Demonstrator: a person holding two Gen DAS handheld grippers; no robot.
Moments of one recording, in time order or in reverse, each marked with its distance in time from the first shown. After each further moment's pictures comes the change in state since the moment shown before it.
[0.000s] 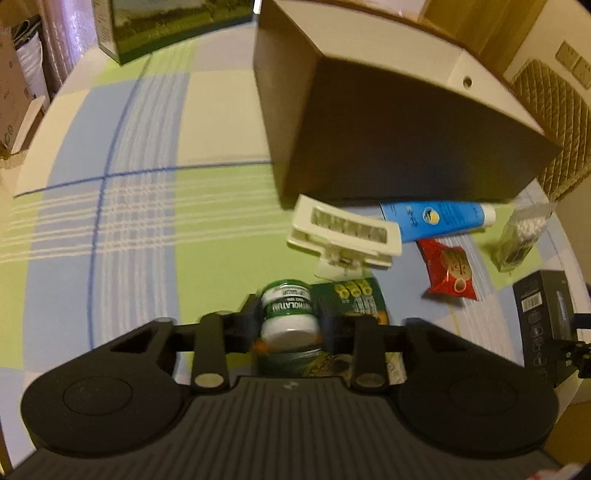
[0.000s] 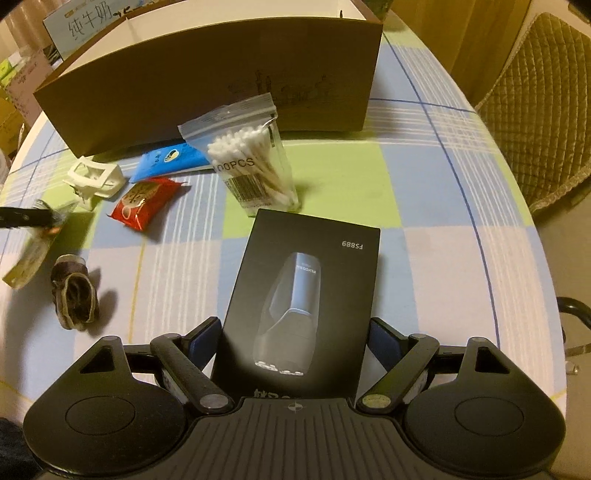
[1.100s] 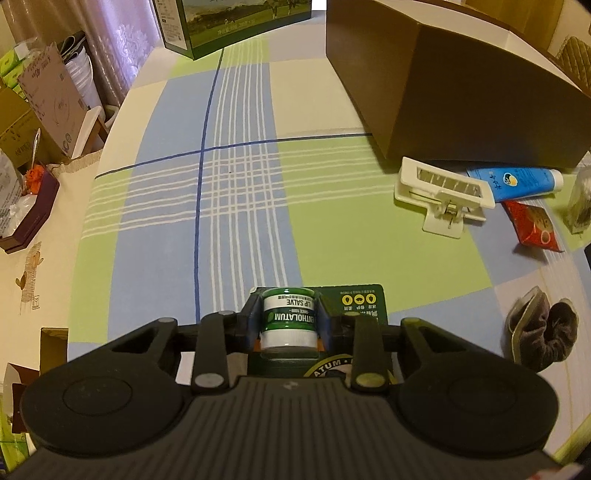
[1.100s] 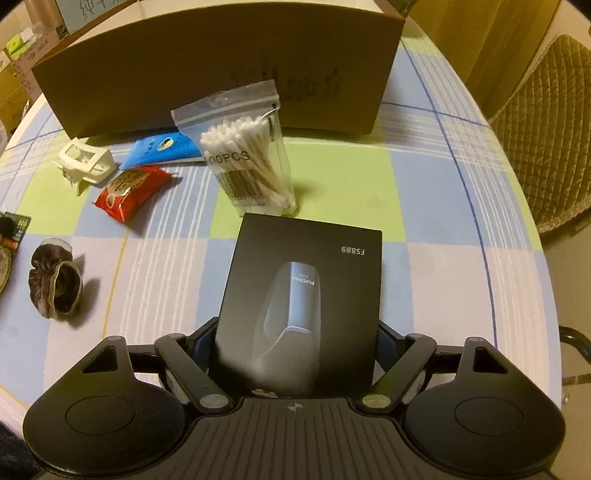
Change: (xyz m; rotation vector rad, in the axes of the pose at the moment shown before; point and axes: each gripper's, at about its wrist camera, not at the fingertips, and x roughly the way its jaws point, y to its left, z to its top) left arm -0.008 0.034 -0.034 0.045 -0.004 0.212; right arm 0.020 -0.004 0.003 -0.085 -0.009 -0.013
